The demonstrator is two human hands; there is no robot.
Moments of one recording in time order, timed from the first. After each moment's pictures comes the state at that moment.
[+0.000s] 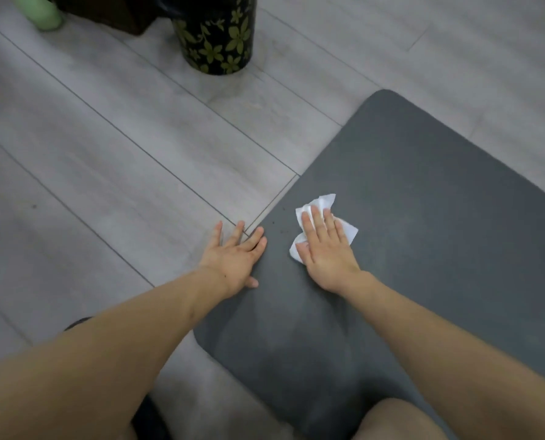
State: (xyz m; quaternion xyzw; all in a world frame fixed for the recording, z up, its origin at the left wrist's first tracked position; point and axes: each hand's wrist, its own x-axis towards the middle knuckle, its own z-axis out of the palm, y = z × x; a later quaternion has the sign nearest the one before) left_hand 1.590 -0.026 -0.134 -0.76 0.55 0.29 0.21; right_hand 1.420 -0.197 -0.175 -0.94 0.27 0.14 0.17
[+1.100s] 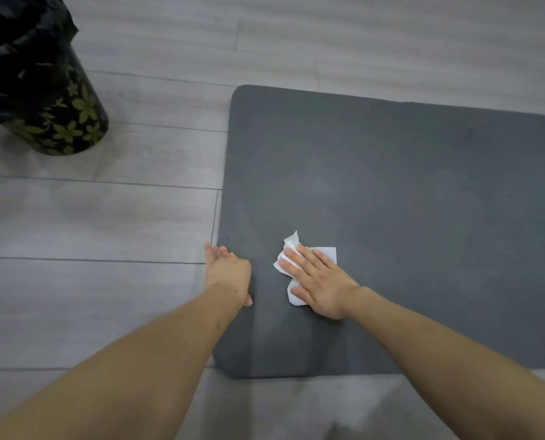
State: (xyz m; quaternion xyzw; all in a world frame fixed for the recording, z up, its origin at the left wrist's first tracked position) left_hand 1.581 -0.061 -0.123 -0.66 0.66 0.16 0.32; right_hand 1.338 -0.081 -0.157 -0.90 0.37 0.18 0.15
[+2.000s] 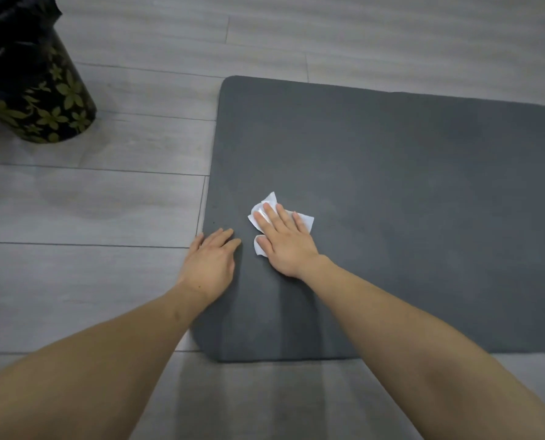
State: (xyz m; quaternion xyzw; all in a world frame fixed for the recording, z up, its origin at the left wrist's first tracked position) left_hand 1.596 -0.030 -0.160 -0.67 0.73 0.13 -0.01; right_hand 1.395 -0.107 -0.180 -0.85 0.50 0.05 0.17
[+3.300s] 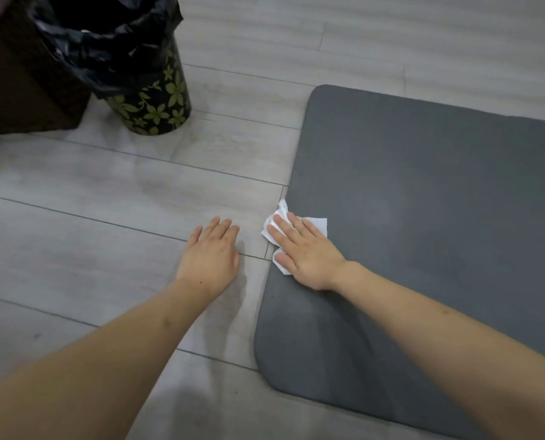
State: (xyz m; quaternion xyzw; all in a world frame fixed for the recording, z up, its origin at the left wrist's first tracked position) left_hand 1.704 -0.022 -0.124 -0.78 0.62 0.11 0.02; right_hand 1.488 -0.133 -0.181 -0.94 0.29 0.08 0.15
